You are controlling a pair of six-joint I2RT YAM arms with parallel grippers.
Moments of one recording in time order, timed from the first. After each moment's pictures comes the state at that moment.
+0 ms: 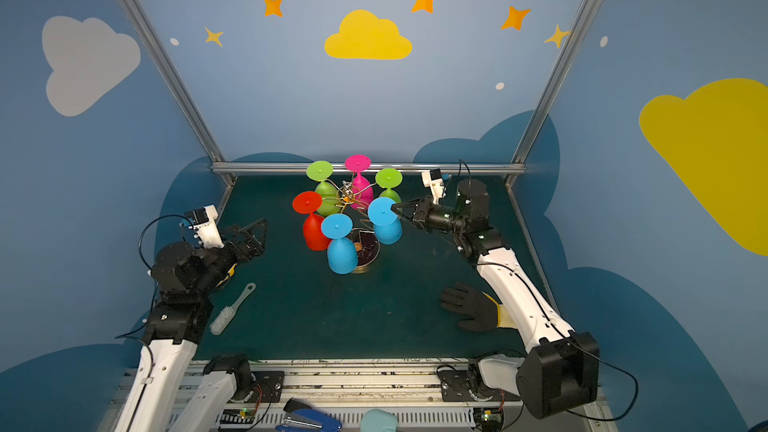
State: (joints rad) left arm 0.05 0.66 0.72 -0.20 0.29 -0.42; right arm 0.31 1.27 1.10 -0.05 -0.91 0.93
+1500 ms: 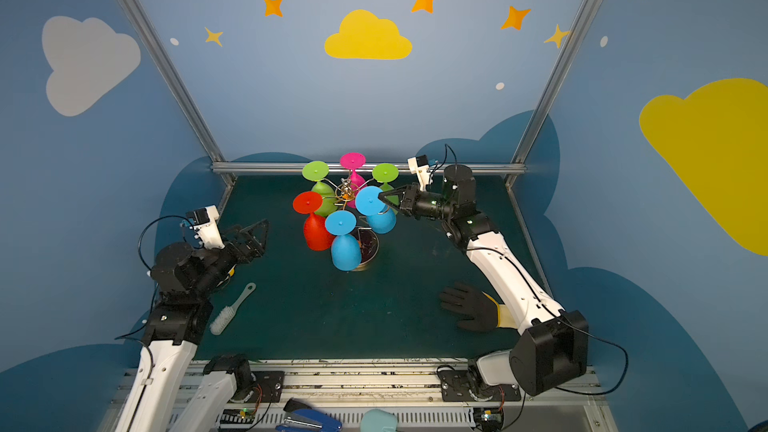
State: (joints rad) left arm 0.05 0.65 0.72 -0.20 0.32 -0.43; right arm 0.39 1.40 1.27 -0.07 -0.87 0.91
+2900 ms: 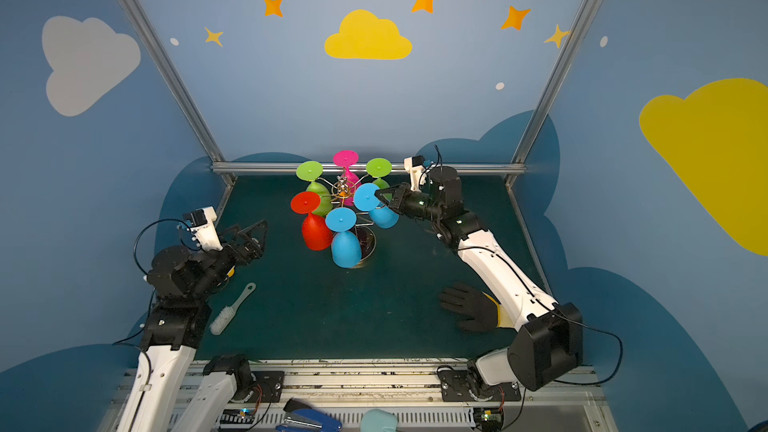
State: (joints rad) left arm 0.05 0.62 0.72 -0.20 0.32 -0.43; right arm 0.48 1.42 1.29 -0.11 -0.60 0.85
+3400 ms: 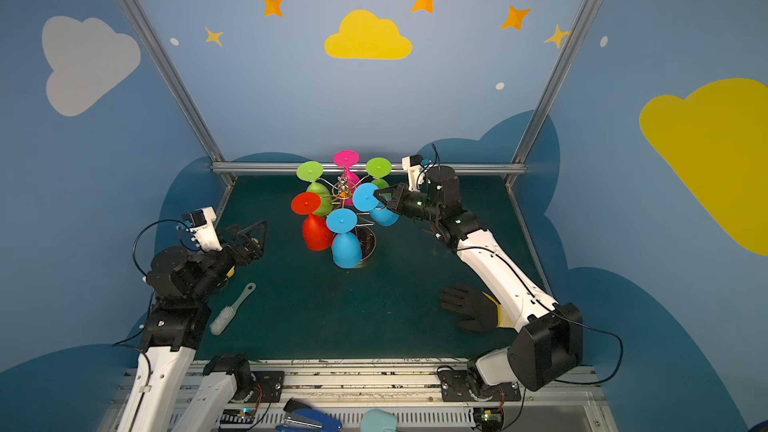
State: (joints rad) left arm 0.05 0.62 0.72 -0.20 0.32 -0.43; right arm 0.49 1.42 1.31 -0.14 -0.58 0.80
